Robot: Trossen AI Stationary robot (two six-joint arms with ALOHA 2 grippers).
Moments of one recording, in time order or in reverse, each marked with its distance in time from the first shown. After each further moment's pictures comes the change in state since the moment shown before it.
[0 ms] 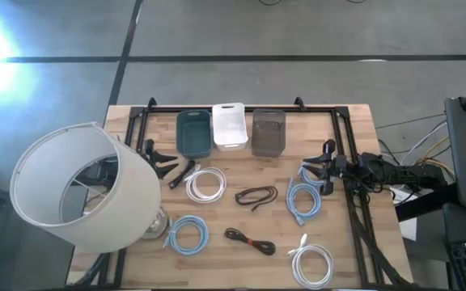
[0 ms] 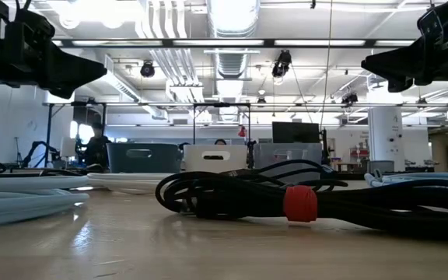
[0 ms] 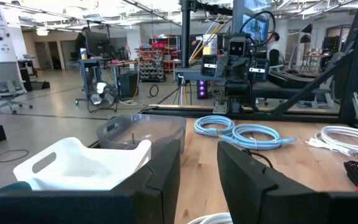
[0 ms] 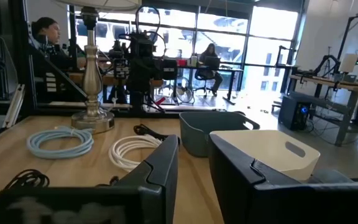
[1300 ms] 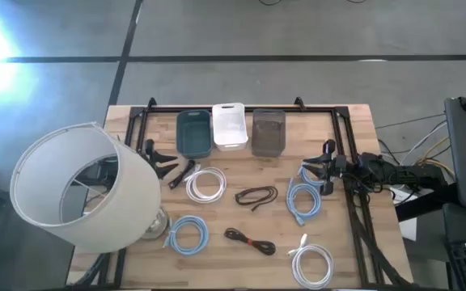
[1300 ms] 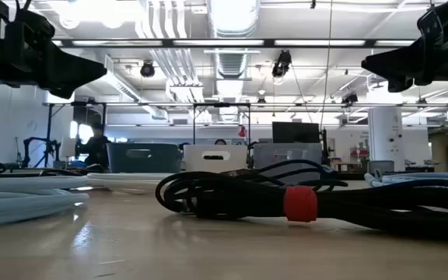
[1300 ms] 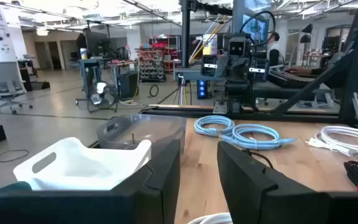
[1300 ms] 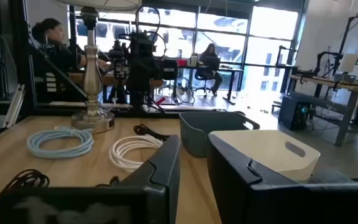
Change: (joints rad) left arm 0.000 0.000 0.000 0.000 0.000 0.000; right arm 0.000 0.000 0.000 0.000 0.000 0.000
